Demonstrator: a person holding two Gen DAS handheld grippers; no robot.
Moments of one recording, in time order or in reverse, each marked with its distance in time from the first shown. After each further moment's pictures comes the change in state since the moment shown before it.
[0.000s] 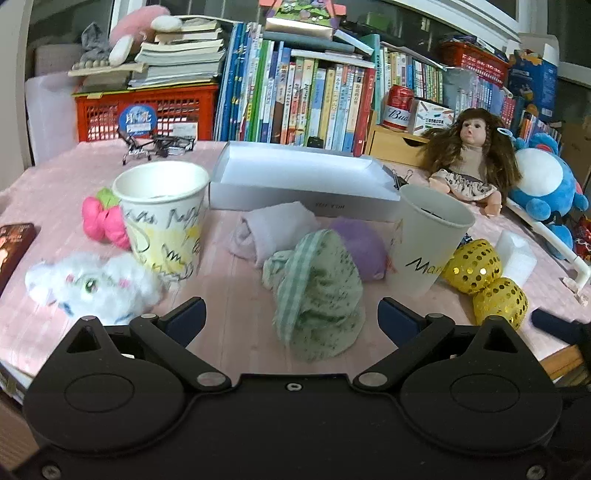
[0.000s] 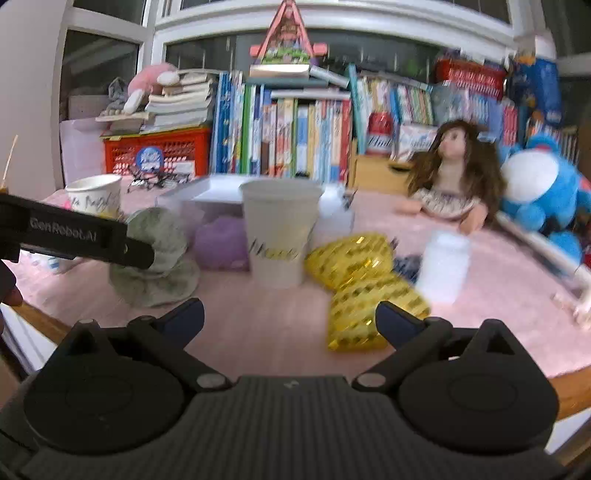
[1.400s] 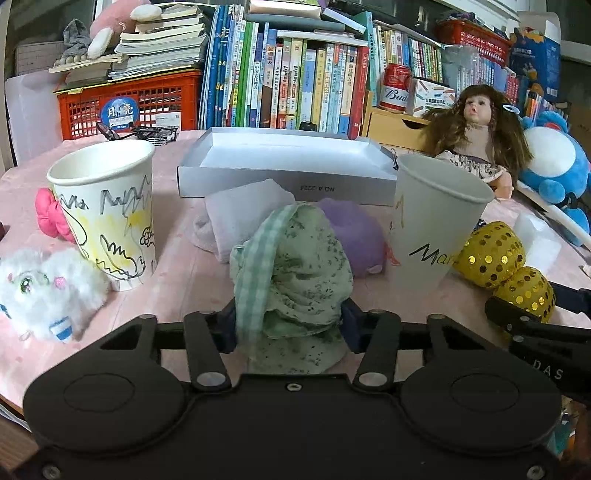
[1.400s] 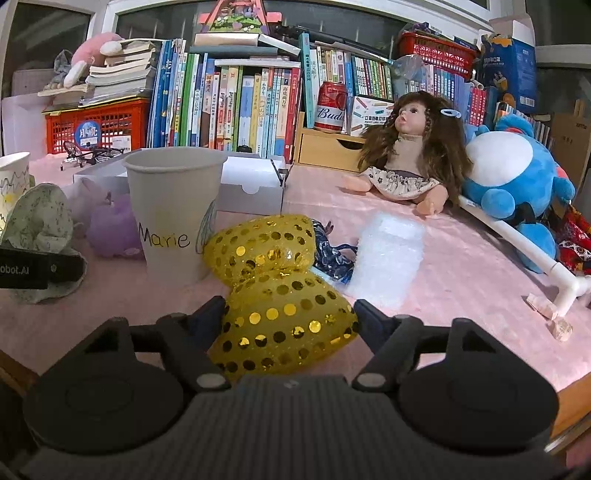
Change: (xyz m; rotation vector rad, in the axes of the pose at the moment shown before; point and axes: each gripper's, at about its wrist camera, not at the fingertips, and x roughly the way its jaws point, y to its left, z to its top) left arm 0.056 -0.026 -0.009 0.028 0.023 0.016; right arm 0.055 -0.040 -0.002 0.005 0.094 -0.137
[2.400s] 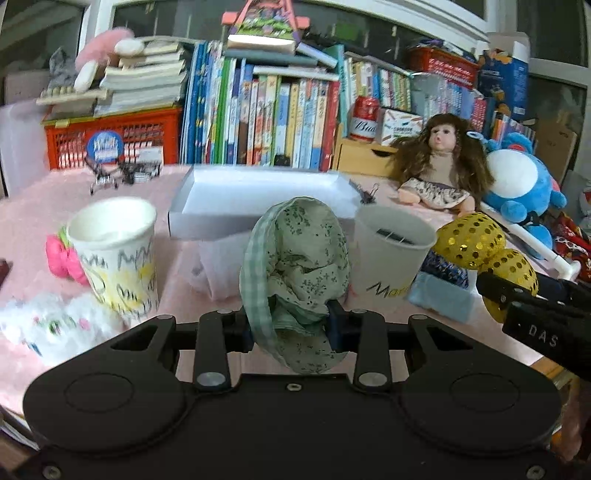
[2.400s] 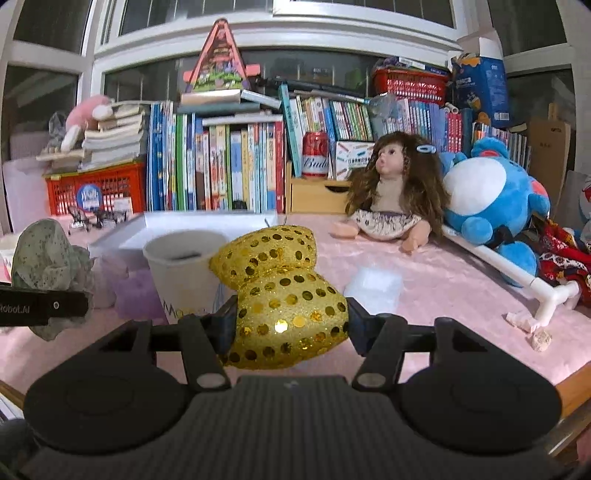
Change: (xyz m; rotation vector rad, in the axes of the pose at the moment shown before) left arm -0.056 0.002 0.025 0.044 -0.077 -0.084; right arm -0.047 -0.011 0.028 0.109 -0.123 0.007
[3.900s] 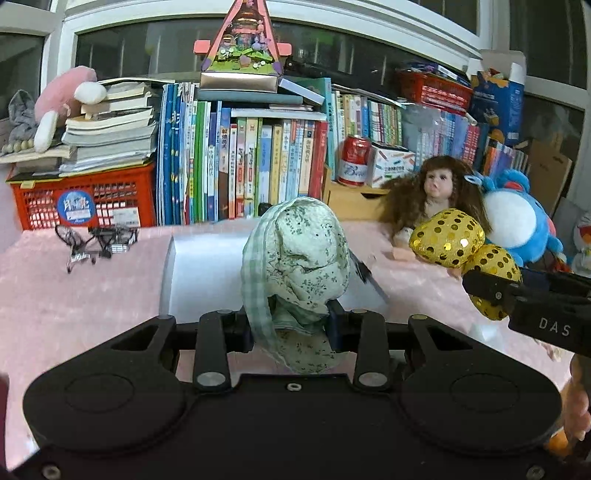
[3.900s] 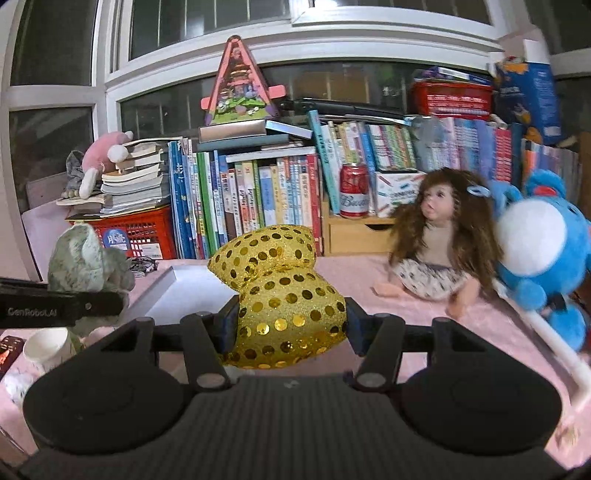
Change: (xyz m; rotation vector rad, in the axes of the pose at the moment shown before) left arm 0.044 0.015 0.143 0.048 0.014 -0.067; right arm 0.056 -0.005 0.114 0.026 0.032 0.152
